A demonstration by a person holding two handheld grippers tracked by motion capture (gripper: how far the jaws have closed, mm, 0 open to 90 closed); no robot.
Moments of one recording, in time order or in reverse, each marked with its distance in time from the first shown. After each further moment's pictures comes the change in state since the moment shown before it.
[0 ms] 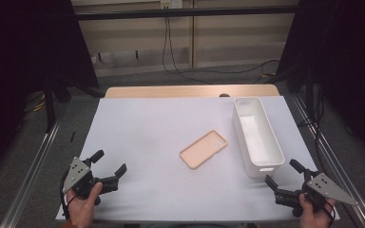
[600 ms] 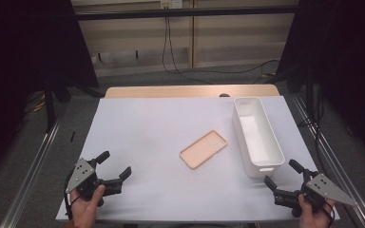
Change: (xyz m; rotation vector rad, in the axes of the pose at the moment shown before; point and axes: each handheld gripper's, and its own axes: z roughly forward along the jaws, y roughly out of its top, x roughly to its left) left arm -0.009 0.002 0.003 0.012 -0.065 -0.004; right arm 0.004 0.002 0.000 0.000 0.005 -0.009
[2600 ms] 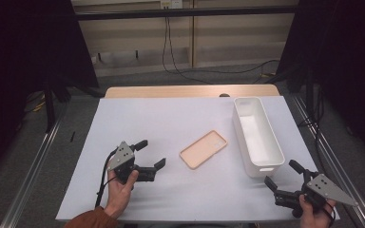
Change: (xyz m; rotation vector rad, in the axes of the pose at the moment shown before) left arm -0.036 0.014 0.088 0.048 -0.222 0.038; right arm -0.001 -0.001 -0.001 0.004 0.005 0.007
